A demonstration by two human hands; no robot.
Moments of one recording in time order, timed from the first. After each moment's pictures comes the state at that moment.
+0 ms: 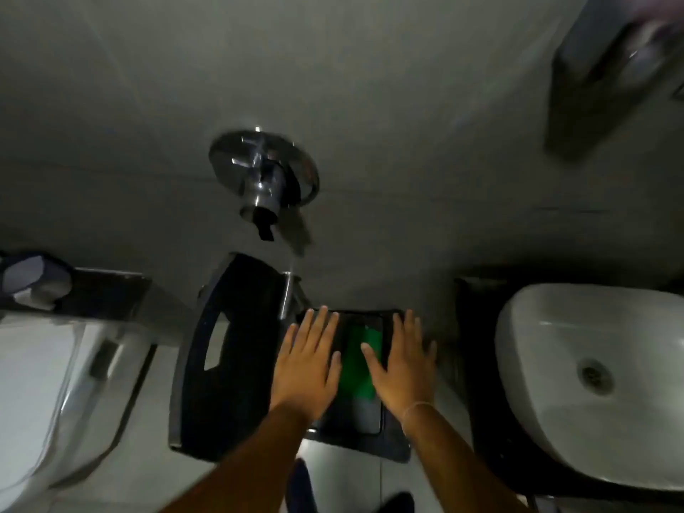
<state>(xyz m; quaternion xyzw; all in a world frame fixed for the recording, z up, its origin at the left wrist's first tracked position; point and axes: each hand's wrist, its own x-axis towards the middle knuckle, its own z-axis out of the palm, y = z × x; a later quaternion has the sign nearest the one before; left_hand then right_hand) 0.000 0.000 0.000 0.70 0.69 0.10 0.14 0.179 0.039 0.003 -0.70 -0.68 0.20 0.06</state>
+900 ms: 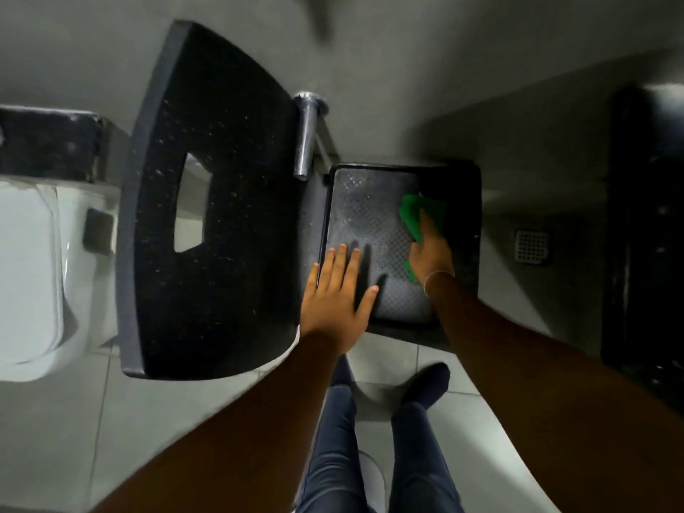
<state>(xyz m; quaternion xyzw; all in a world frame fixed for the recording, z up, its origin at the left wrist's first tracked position) -0.020 -0.047 -0.211 0.66 0.71 -0.03 0.24 0.156 0.088 -0.256 -0.72 -0.57 0.39 0.06</state>
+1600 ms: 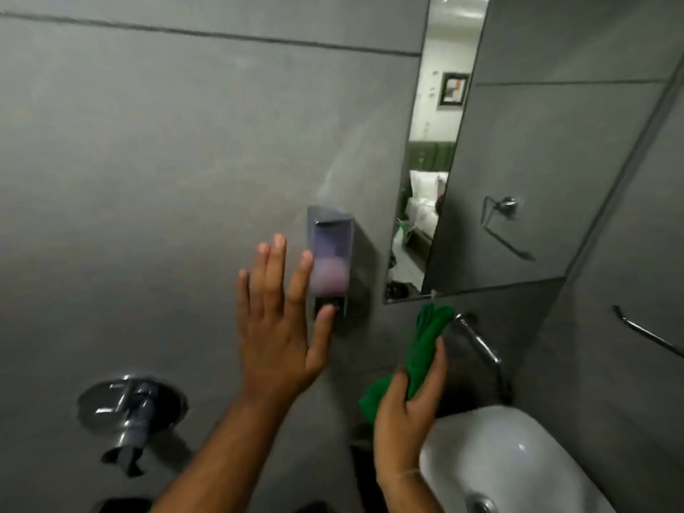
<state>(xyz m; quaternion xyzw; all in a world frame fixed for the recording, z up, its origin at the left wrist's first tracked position) 0.161 0.184 0.398 0.71 0.41 0.53 -0.21 0.310 0.137 0.313 -0.52 -0.32 0.14 0.78</state>
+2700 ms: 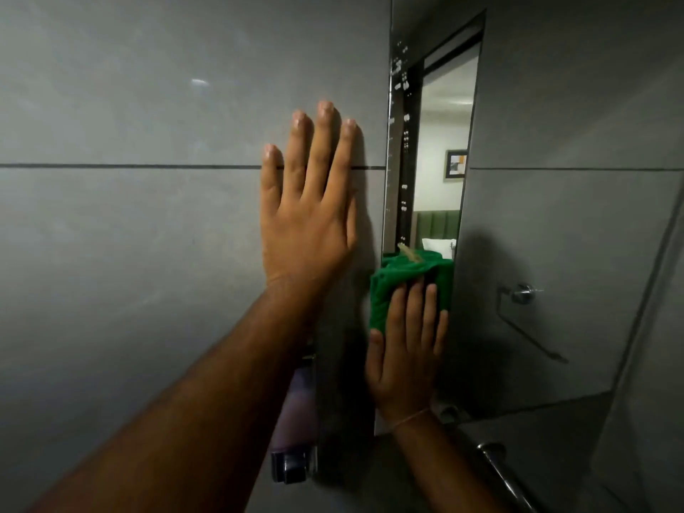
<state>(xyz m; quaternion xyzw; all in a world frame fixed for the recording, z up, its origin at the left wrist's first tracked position) 0.259 0.345 0.628 0.60 0.45 0.49 -0.45 0.398 0.347 0.446 -0.53 -0.56 -0.37 0.52</state>
